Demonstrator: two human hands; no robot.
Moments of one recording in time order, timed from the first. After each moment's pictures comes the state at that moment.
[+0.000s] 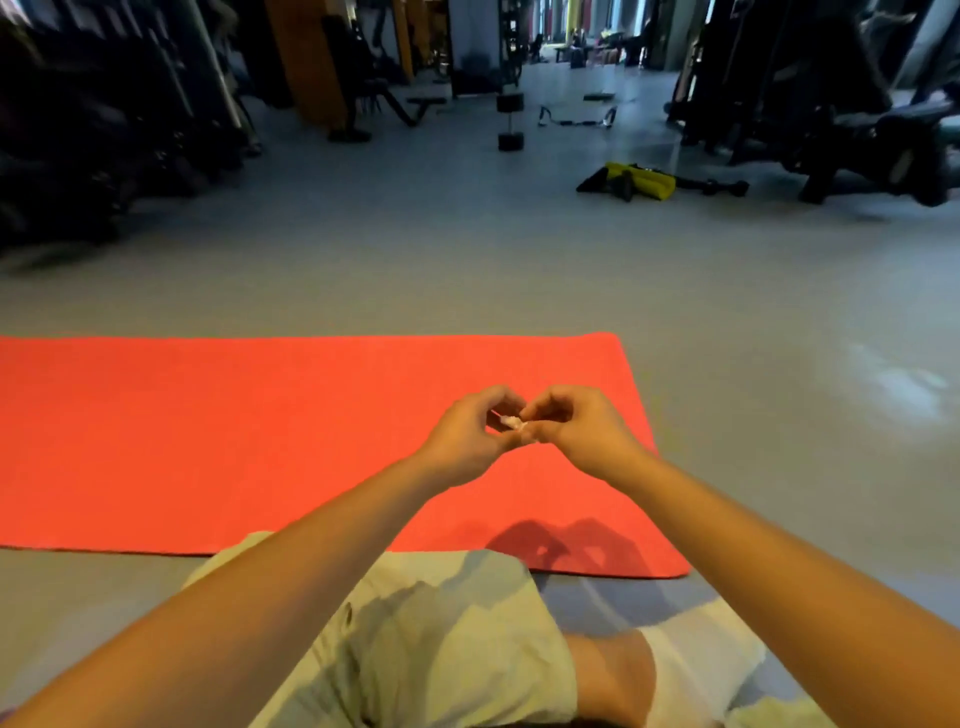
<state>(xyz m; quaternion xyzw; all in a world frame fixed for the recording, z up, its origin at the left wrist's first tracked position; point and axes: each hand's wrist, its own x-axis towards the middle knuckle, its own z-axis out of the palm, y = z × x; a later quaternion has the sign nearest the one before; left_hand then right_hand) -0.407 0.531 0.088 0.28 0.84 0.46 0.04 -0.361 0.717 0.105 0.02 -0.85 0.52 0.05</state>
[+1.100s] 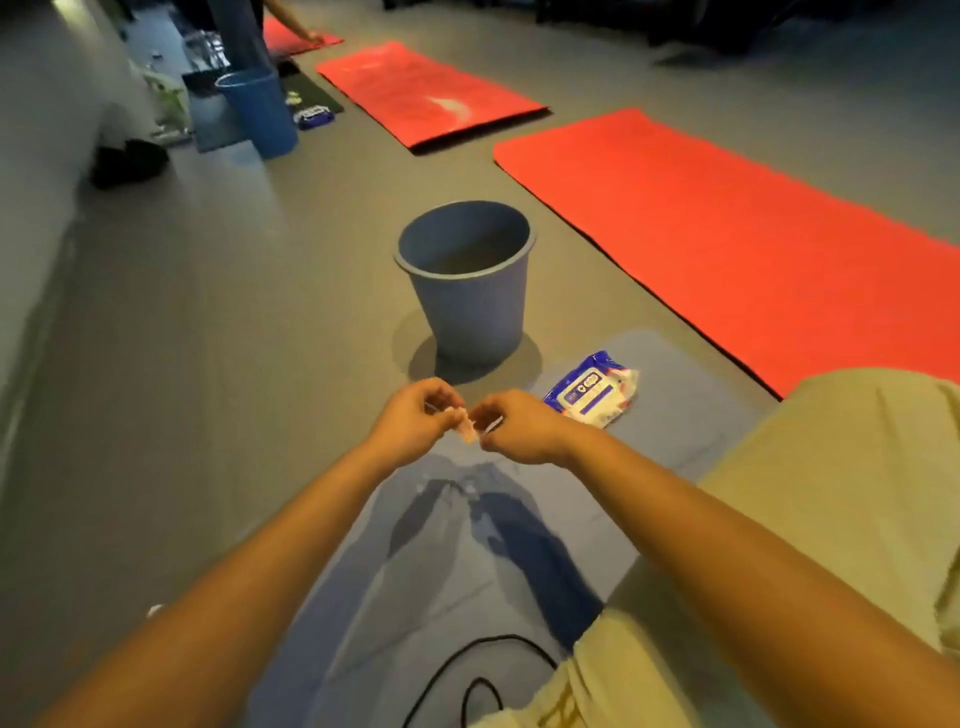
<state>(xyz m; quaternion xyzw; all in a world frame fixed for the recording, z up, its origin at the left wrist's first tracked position) 0.070 0.018 0.026 -0.38 0.82 0.40 -0.13 -0.081 0.143 0.052 0.51 -0.73 0.23 -0.40</state>
